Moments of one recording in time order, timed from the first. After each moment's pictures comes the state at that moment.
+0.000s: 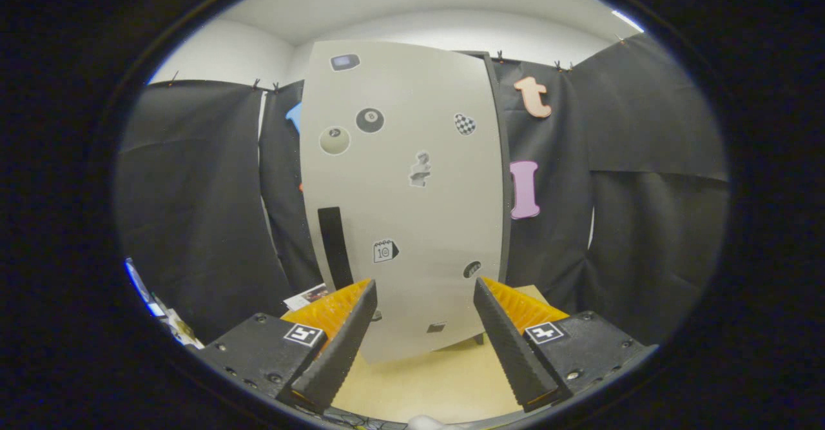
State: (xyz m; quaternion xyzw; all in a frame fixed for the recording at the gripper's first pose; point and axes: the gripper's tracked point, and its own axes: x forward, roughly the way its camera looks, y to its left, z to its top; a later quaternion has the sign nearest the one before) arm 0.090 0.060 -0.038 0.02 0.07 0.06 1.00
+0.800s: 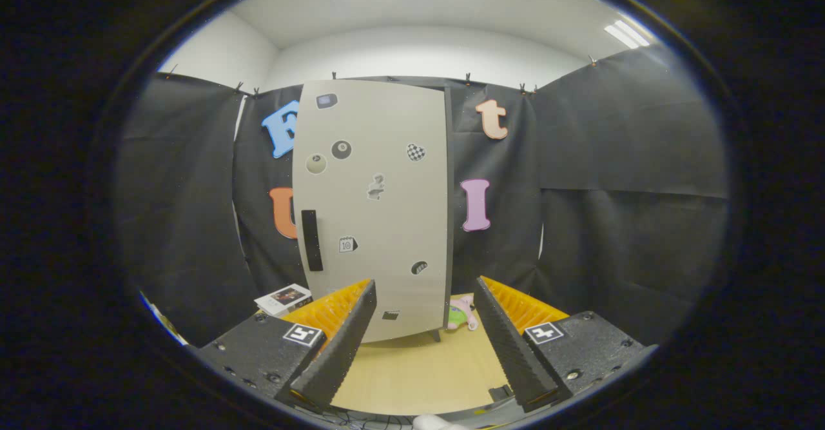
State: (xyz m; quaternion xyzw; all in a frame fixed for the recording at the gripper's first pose) arm 0.006 0.016 -0.026 0.01 0.04 -0.02 1.00
